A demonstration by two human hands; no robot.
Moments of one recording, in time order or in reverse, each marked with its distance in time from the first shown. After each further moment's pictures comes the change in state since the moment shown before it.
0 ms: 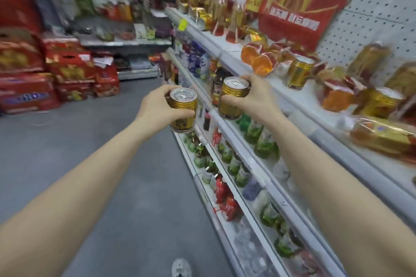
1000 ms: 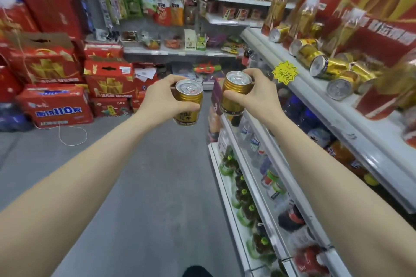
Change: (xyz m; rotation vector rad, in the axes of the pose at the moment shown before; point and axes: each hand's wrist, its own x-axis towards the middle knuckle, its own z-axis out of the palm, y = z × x) left_hand 0.554 -0.228 -0.235 0.098 0.126 -0.031; right_hand 0.562 -0.112 0.372 0.095 -0.062 -0.154
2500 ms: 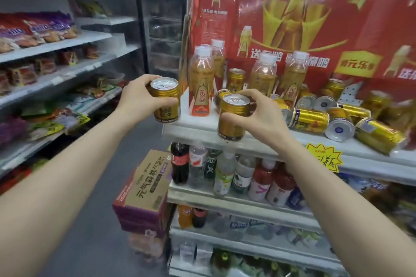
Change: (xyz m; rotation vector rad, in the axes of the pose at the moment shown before) left_hand 0.734 0.014 0.196 -0.300 -0.725 0.594; right_hand 0.439 0.108 0.060 -0.515 0.745 0.612
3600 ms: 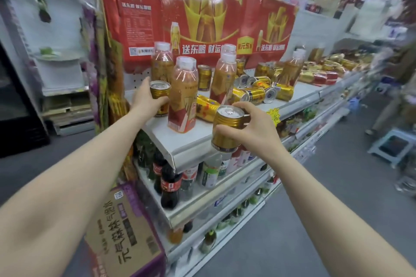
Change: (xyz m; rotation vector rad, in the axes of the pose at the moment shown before) left_hand 0.178 -0.051 0.078 -0.215 -0.640 0.273; right_hand -0.003 -0.129 0.105 -0.316 0.474 0.601
